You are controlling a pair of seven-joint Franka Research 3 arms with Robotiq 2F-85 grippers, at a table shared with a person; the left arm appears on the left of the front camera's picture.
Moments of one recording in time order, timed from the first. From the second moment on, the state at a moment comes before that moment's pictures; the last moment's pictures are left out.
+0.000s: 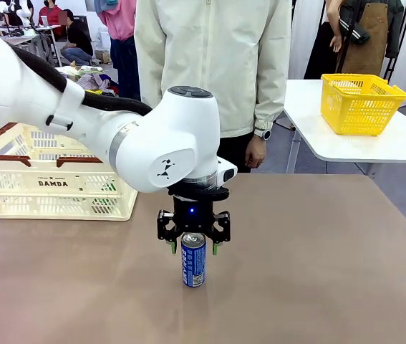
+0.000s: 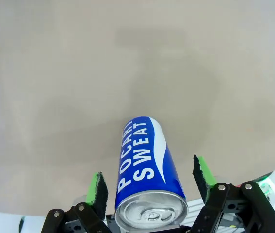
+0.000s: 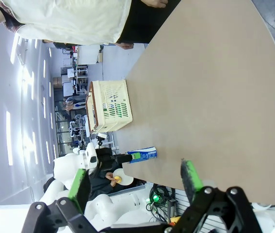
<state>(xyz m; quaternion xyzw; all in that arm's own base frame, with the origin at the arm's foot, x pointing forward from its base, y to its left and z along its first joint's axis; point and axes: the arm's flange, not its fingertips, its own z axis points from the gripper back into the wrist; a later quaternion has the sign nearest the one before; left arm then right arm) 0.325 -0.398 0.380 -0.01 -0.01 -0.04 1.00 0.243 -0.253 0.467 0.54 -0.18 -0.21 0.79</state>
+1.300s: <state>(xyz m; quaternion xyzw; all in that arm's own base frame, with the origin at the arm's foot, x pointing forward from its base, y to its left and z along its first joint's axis) 0.320 -0.399 0.374 0.00 0.01 -0.07 1.00 0.243 -0.253 0.467 0.54 -0.18 -0.21 0.79</state>
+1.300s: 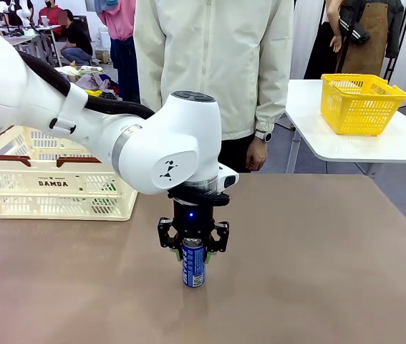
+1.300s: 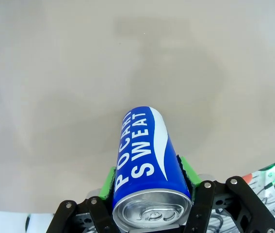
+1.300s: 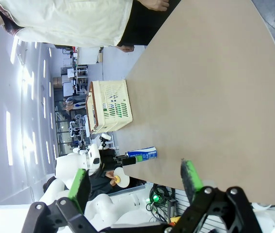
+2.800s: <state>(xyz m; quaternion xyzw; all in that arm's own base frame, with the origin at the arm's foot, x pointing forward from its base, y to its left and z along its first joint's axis) 0.274 -0.381 0.545 0.01 -0.06 -0.08 0.99 0.243 -0.253 0.467 0.54 -0.18 -0.21 0.79</state>
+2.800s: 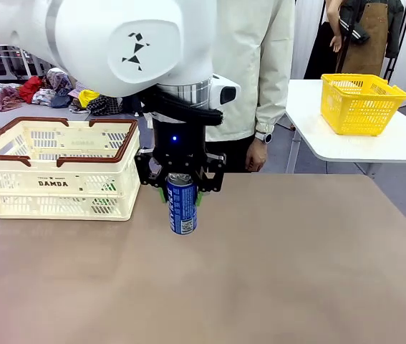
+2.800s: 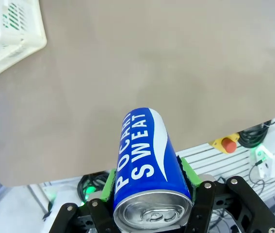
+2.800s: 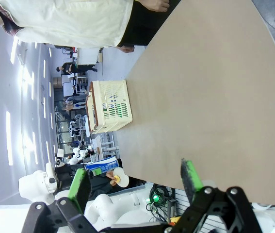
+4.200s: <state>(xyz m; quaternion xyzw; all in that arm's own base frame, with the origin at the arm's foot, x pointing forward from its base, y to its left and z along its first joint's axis) 0.457 -0.019 0.669 -0.09 -0.15 0.01 0.98 0.243 -0.253 0.467 0.54 -0.18 -0.21 0.79</state>
